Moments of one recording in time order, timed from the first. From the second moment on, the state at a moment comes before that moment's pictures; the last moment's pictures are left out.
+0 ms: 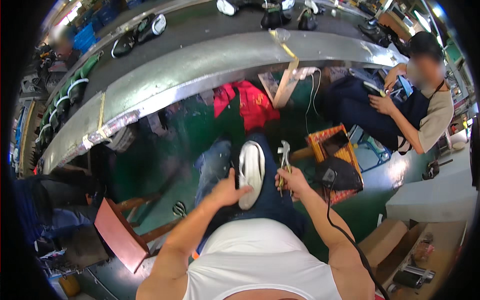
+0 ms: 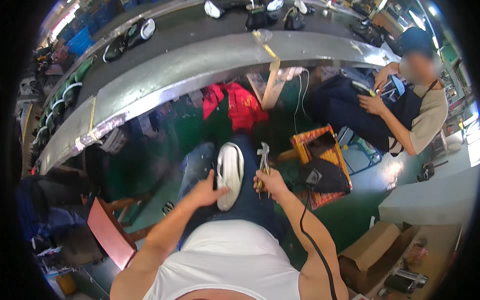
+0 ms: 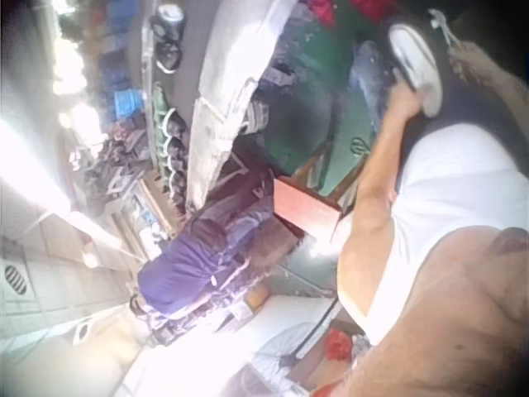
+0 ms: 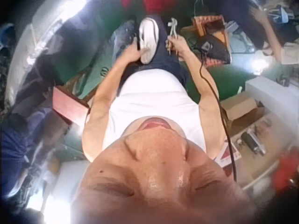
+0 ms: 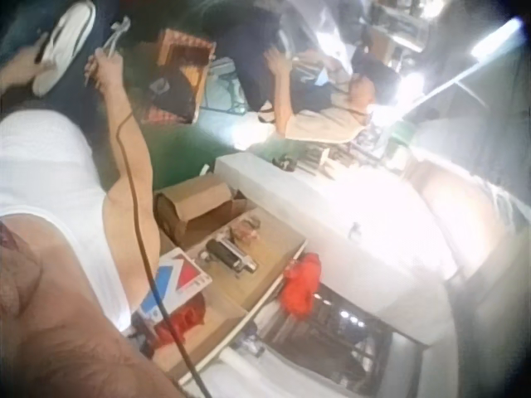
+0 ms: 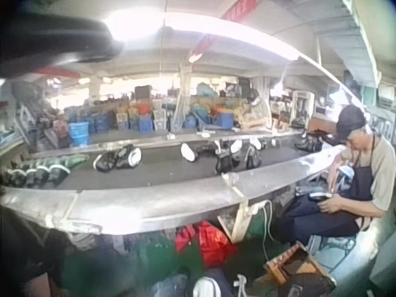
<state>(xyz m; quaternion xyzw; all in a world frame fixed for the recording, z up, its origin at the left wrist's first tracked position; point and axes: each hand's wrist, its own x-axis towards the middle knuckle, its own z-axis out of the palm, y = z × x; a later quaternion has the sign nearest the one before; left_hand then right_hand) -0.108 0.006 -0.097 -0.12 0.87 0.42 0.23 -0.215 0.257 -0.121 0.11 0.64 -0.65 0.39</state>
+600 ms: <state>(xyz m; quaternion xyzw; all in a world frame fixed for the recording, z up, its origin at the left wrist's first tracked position) -0.163 -0.005 -0.104 -0.03 0.63 0.78 0.01 -0.158 0.257 -0.041 -0.08 0.69 -0.56 0.46</state>
